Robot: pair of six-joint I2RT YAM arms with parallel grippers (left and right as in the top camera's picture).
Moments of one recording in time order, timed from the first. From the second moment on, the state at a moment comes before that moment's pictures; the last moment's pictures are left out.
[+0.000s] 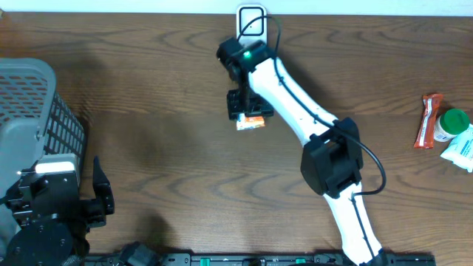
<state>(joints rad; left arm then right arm) -0.55 0.58 1.35 -1.21 -0.72 -0.07 0.59 2.37 2.22 -1.46 -0.04 0.52</state>
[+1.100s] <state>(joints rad) -0.55 0.58 1.35 -1.21 -0.72 -0.07 0.54 2.37 2.23 -1.46 -0.05 0.55</state>
